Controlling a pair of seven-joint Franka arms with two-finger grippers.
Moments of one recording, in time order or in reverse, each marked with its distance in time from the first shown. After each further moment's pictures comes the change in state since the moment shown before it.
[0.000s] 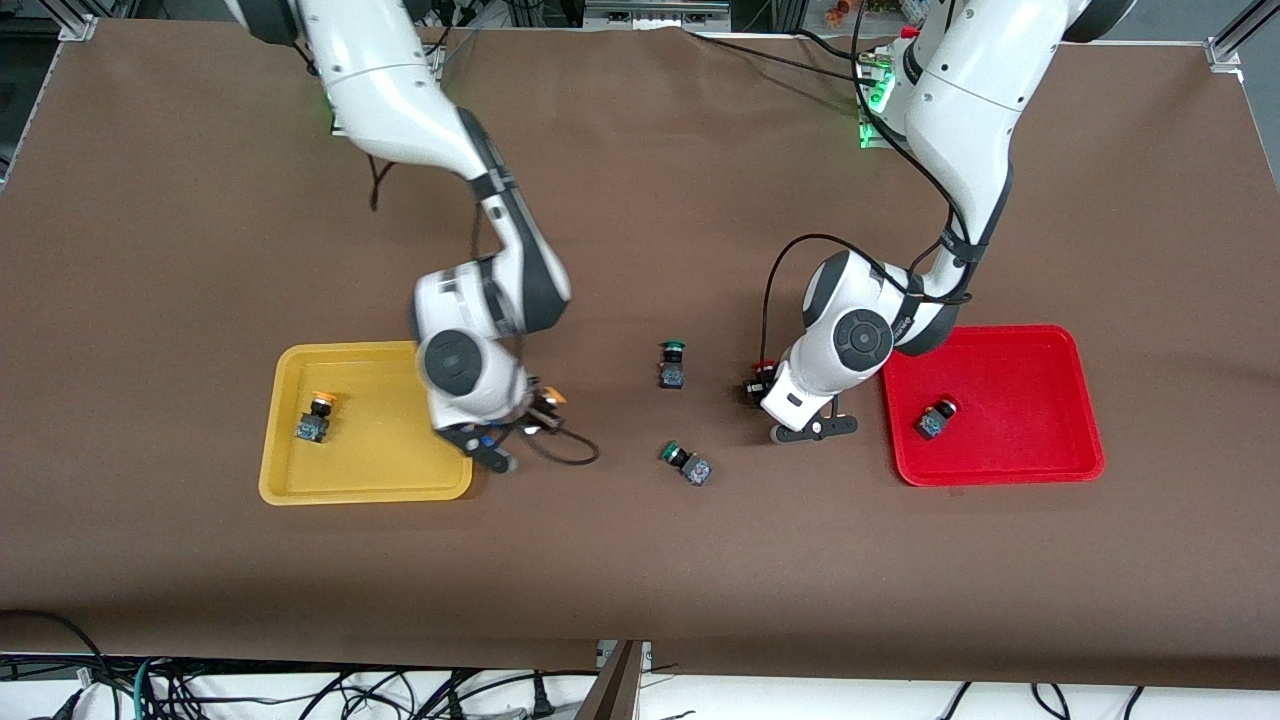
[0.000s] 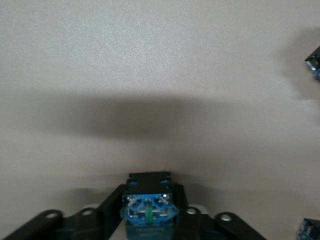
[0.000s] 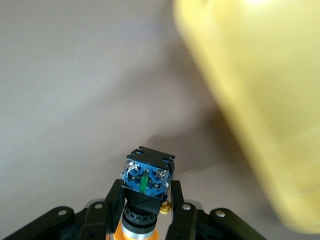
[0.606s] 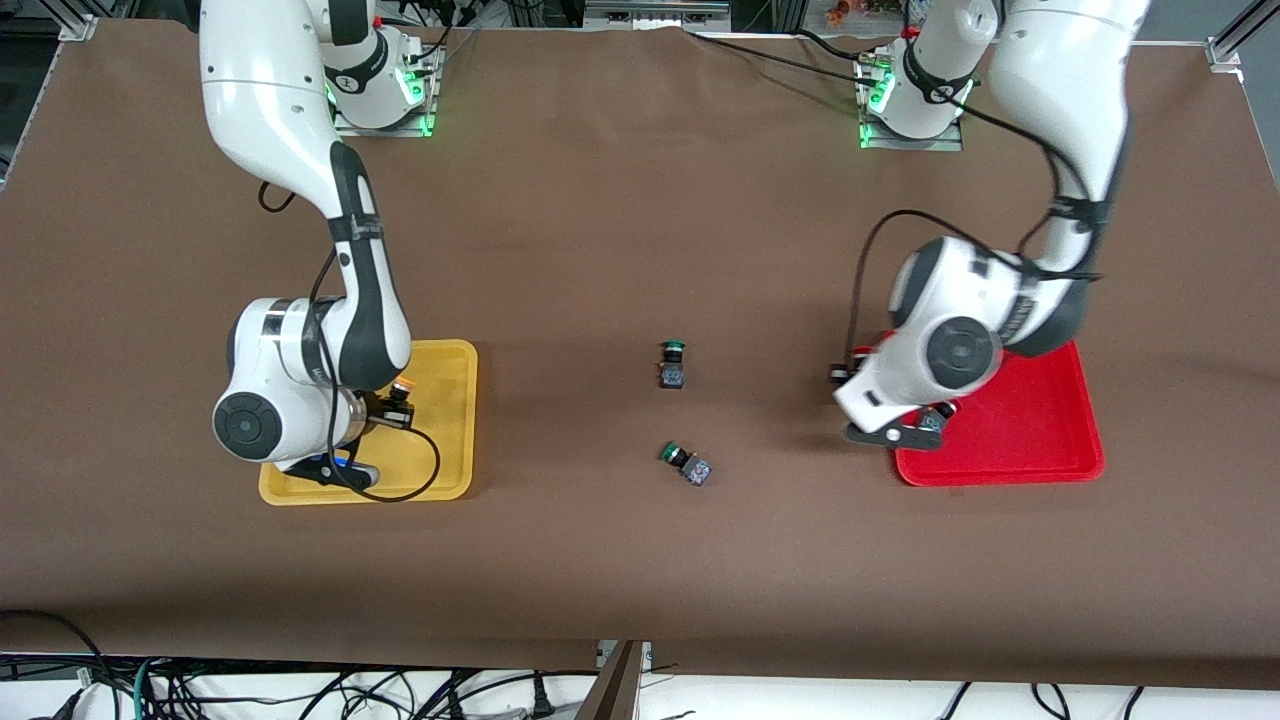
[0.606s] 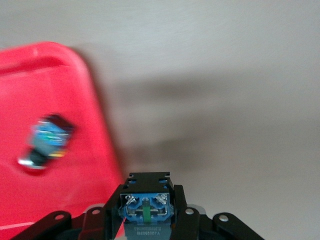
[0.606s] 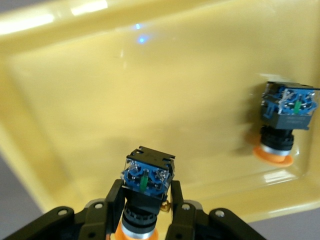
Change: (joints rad) left arm 0.181 -0.164 0.025 0.076 0.170 -0.419 0.448; right arm -0.139 -0.009 -0.139 -0.068 0.000 -0.206 -0.533
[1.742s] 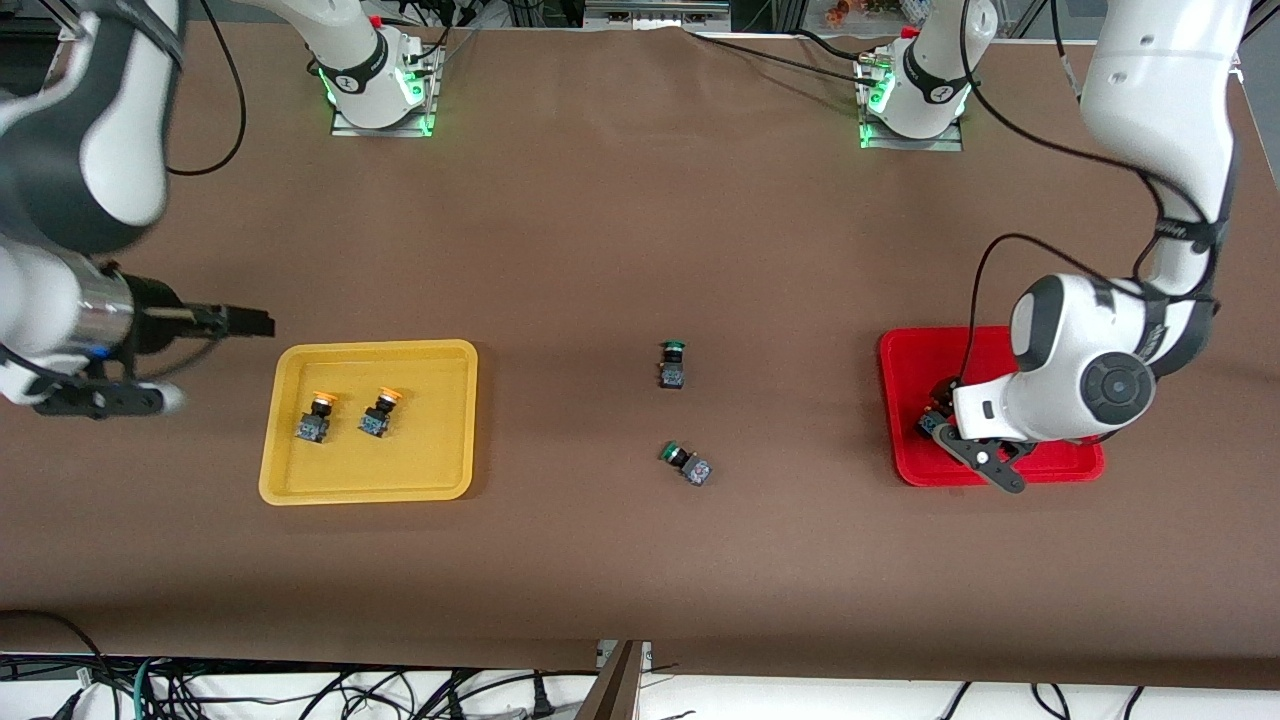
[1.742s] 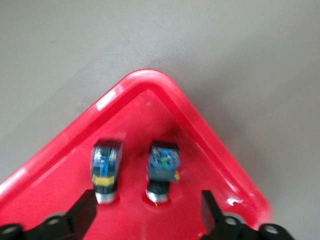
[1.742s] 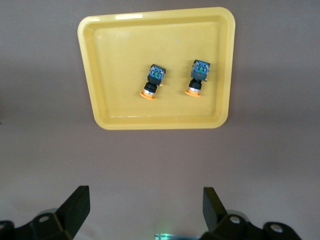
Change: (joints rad) left arm 0.184 0.012 -0.029 0.036 0.051 0.040 0.513; right arm -0.034 -0.346 -0.161 0.241 -0.057 -0.515 -0.238
